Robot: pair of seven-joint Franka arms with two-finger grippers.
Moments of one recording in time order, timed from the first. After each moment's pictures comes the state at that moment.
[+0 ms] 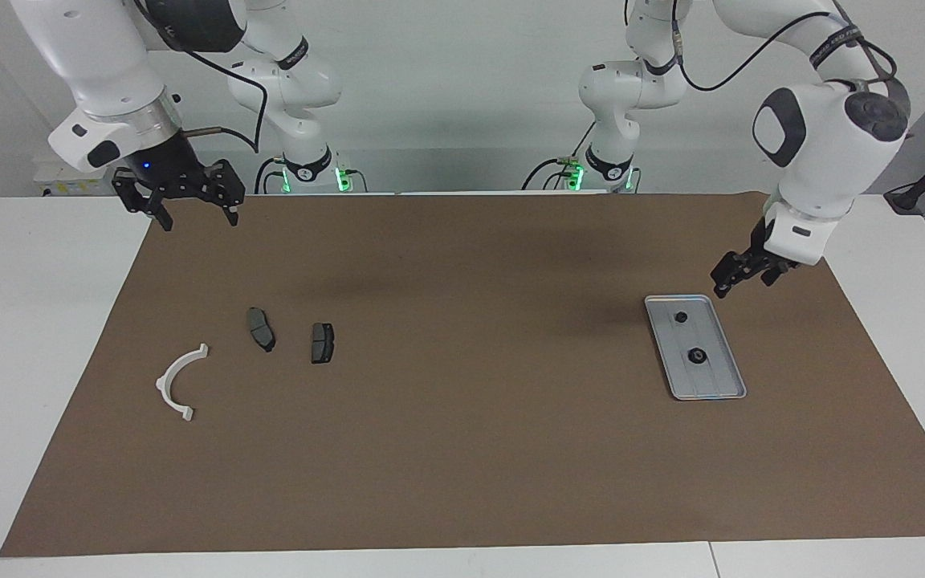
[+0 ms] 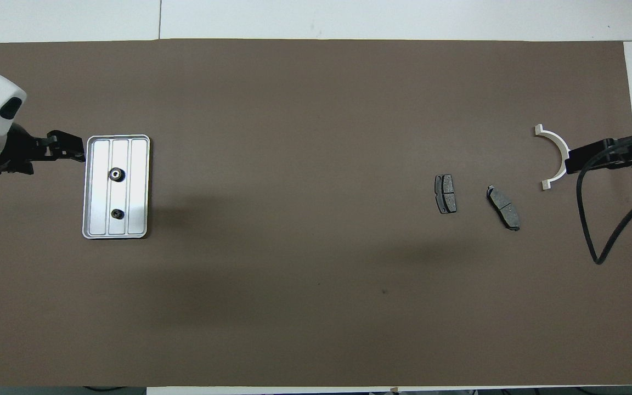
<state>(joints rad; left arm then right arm) -0.03 0.13 0.02 -1.80 0.02 1.95 -0.17 0.02 0.00 -0.02 -1.57 0.00 1.57 -0.07</state>
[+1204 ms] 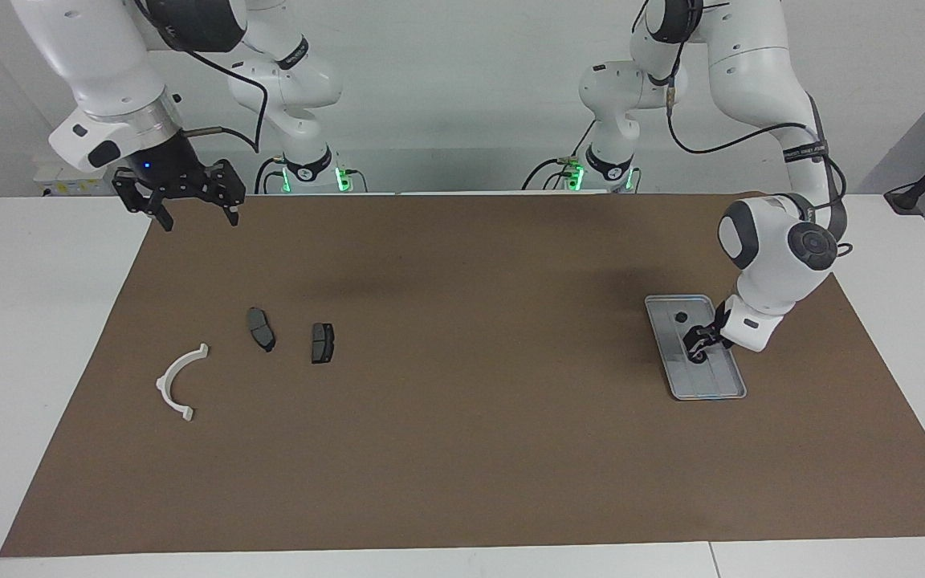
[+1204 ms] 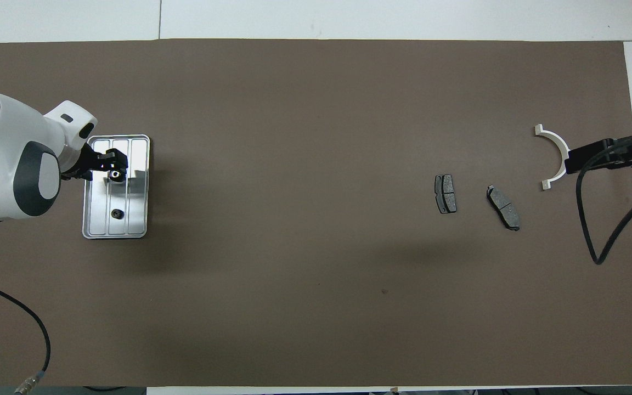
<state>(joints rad) -0.01 0.34 0.02 -1.92 0.01 2.25 -0.14 0.02 0.00 -0.02 -1.57 0.00 1.57 -0.07</state>
